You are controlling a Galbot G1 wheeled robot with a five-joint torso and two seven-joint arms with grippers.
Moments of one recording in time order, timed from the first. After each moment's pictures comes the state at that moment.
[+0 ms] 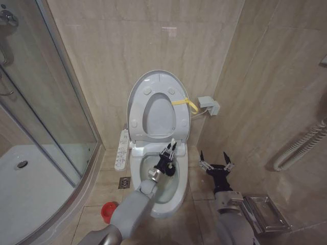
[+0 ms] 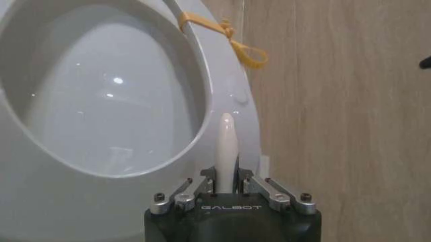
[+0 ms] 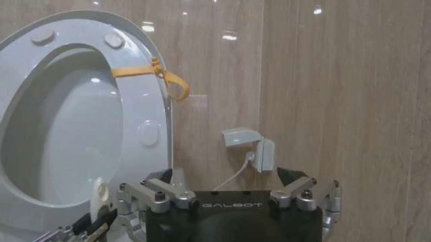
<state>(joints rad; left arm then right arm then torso) 0.57 -1.54 0.23 -0.83 -0.42 -0.82 0.13 -1.43 1.31 0.42 2.07 0.13 0.06 0.35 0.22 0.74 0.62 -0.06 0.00</state>
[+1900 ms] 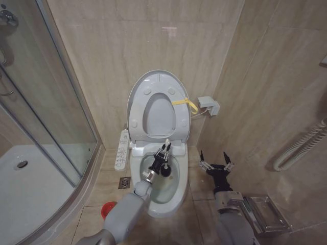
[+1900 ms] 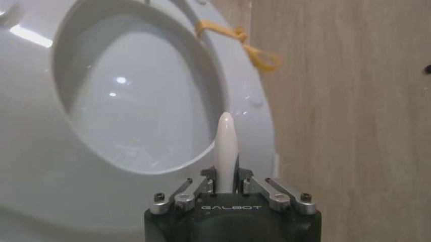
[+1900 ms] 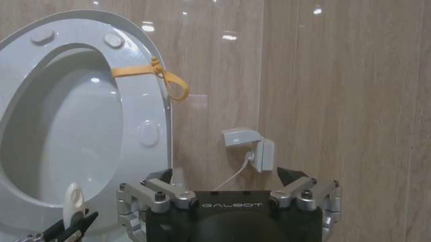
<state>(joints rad) 0.63 -1.48 0.19 -0.92 -0.41 -0.80 0.14 -1.43 1.31 0.42 2.07 0.13 0.06 0.35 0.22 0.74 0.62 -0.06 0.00</state>
